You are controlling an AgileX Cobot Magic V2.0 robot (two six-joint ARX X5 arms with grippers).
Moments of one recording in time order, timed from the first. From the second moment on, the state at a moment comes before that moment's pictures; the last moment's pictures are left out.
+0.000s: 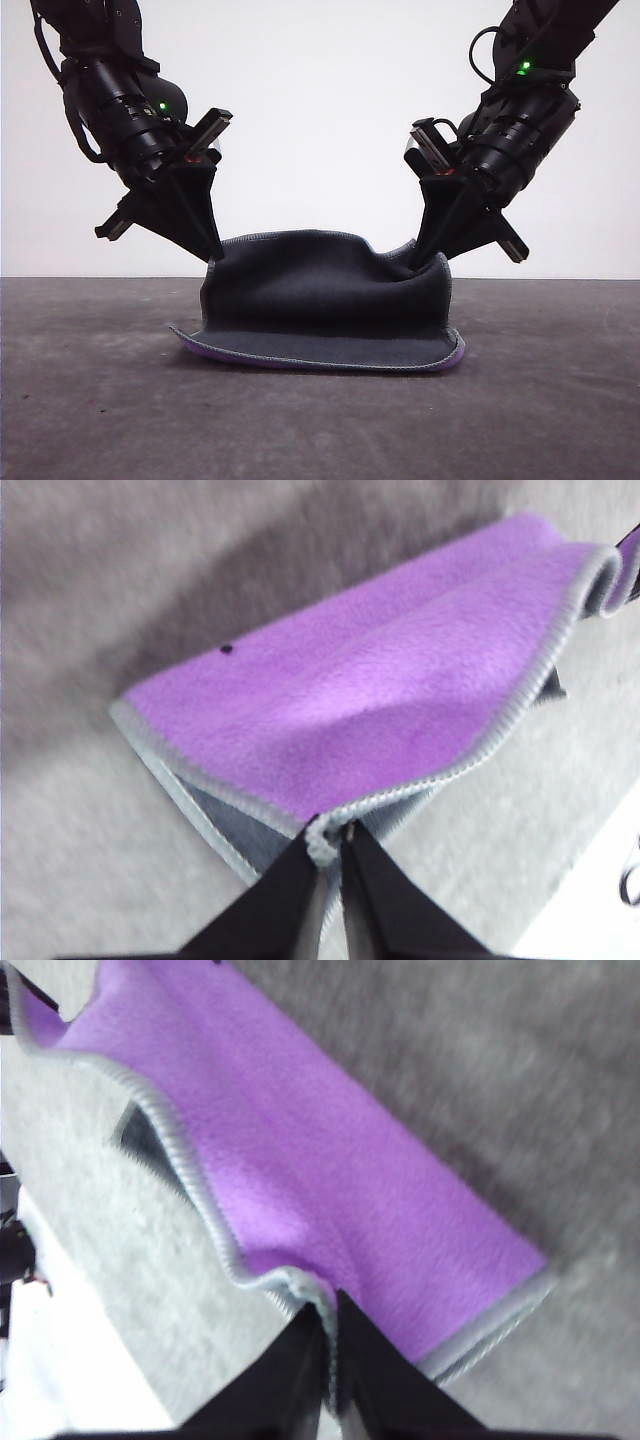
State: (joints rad) left_arx -0.27 2.01 1.67 -1.12 0.61 0.15; right_arx 0.24 2.07 1.67 -1.17 -0.76 -0.18
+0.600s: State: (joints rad) left_arx -0.27 2.01 1.67 -1.20 0.61 0.18; right_arx 0.24 2.07 1.67 -1.28 -0.76 -0.21
